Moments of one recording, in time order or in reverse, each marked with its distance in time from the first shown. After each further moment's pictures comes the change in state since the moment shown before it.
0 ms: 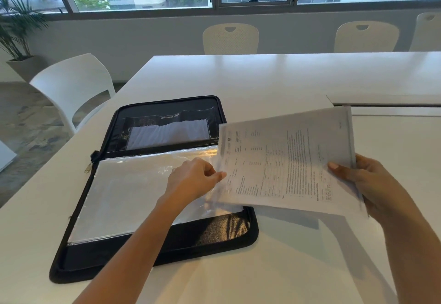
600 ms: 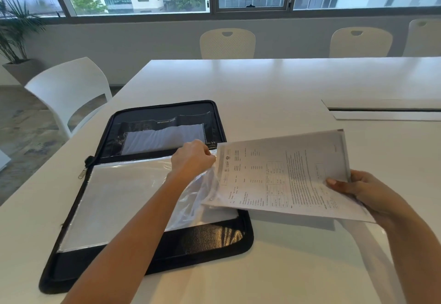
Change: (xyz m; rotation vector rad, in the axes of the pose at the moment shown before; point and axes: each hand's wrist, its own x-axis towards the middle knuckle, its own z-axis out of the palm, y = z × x) left_hand 0.062 0.013 -0.004 0.095 0.188 -0.065; right_hand 0.015 0.016 -0.030 -0.054 -0.107 0.186
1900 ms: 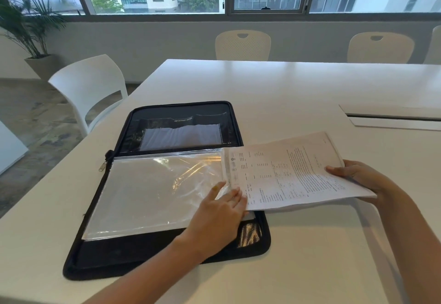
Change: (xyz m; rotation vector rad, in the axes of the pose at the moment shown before) left_hand -0.127 -0.025 0.026 0.405 0.106 0.745; right_hand 0.084 -0.002 -0.007 -0.005 -0.080 0.146
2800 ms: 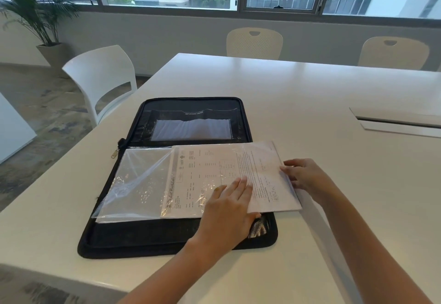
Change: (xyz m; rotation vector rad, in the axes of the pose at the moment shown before) left_hand -0.010 0.018 0.005 -0.159 0.213 -0.262; right_hand -0.013 -0.010 0.155 -0.260 0.092 -0.122
